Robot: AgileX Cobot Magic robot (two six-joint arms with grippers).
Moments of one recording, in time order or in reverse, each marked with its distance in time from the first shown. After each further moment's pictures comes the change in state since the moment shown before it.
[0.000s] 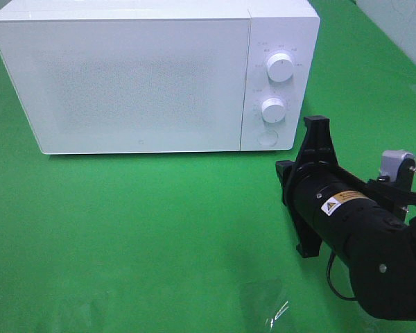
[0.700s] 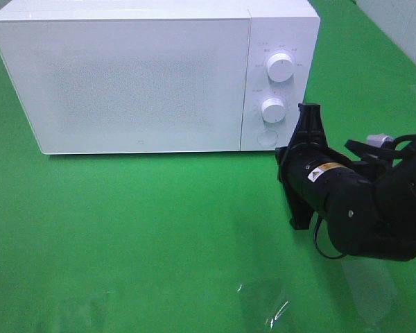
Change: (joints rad) left arm 0.000 0.000 0.000 0.000 0.000 0.000; right arm -0.188 0.120 -0.141 -0.132 0.083 0.040
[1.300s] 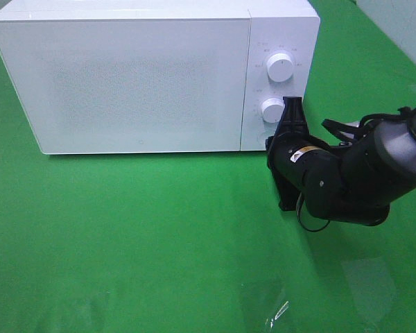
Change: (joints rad) left arm 0.000 0.000 0.000 0.000 0.000 0.000; right arm -0.113 0.157 -0.188 -0.105 0.074 -0.007
